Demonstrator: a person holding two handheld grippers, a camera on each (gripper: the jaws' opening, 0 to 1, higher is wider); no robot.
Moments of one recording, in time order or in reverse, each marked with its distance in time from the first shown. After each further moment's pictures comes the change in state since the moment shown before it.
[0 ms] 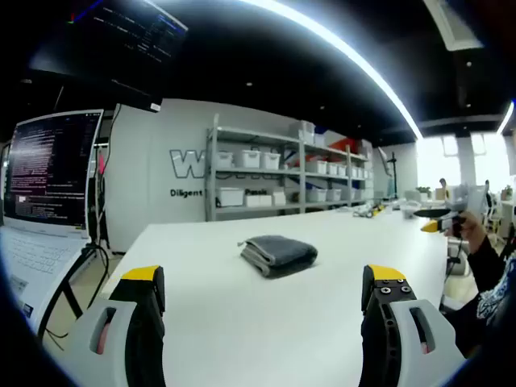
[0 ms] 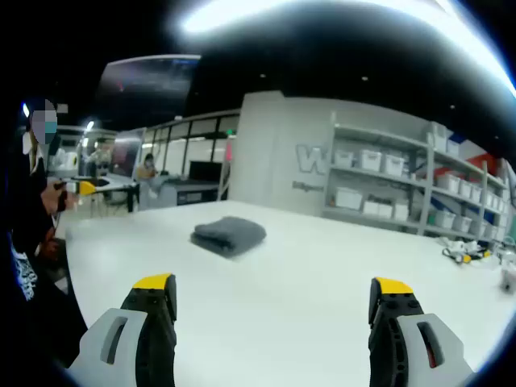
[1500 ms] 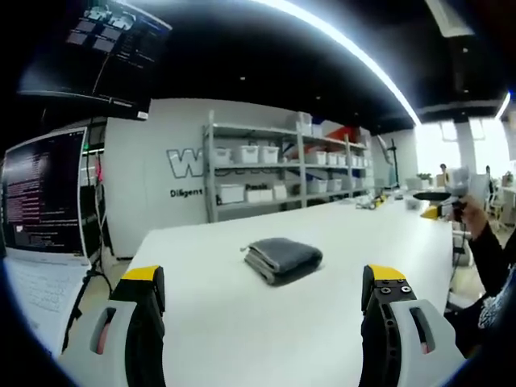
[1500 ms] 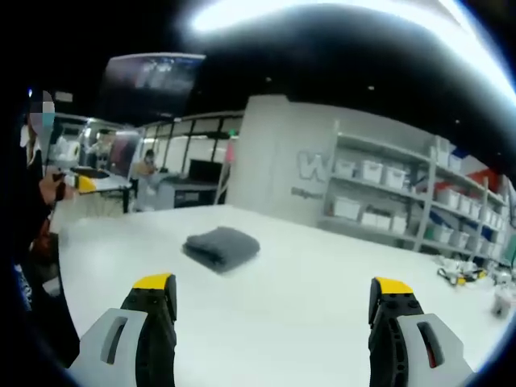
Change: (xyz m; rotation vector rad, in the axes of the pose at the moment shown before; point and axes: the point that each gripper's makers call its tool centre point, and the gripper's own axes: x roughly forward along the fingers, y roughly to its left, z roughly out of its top) left arm 0.023 -0.001 0.032 0.063 0.034 0.000; right arm 0.024 -0.009 0.043 -0.070 -0.009 -0.014
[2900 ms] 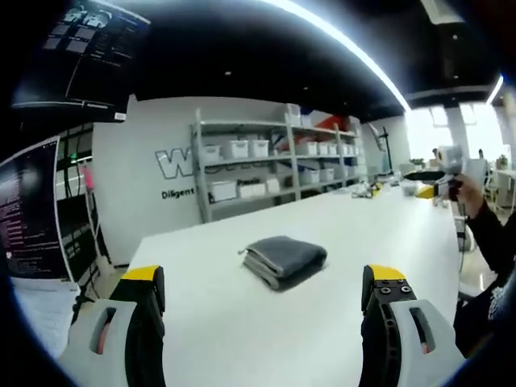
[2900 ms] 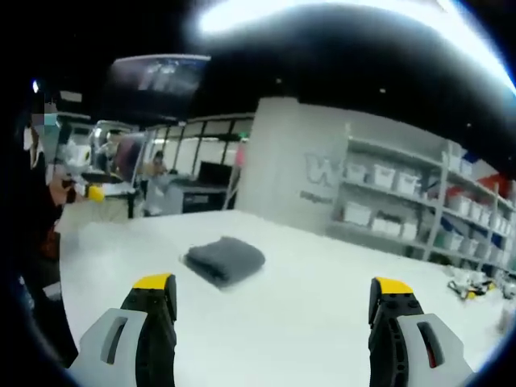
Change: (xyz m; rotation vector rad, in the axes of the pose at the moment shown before) left arm 0.044 0.007 0.002 0.066 0.036 -0.038; right arm 0.035 -0.003 0.023 -0.014 -0.018 0.054
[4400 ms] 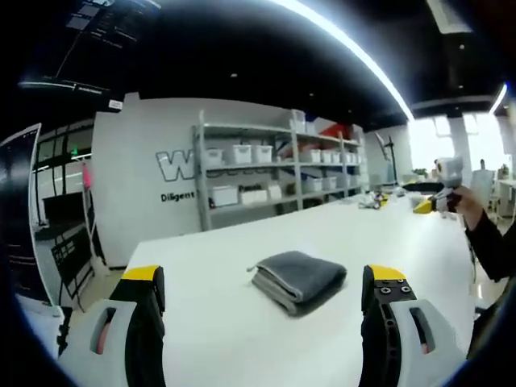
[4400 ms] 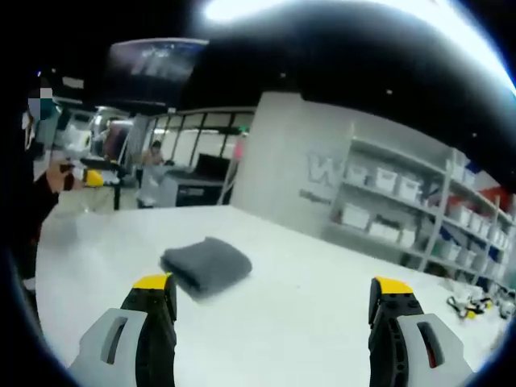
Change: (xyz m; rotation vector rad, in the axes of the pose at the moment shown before) left arm 0.063 0.030 0.016 -0.033 -0.033 -0.007; right arm 0.073 -0.016 0.010 -0.056 0.020 0.001
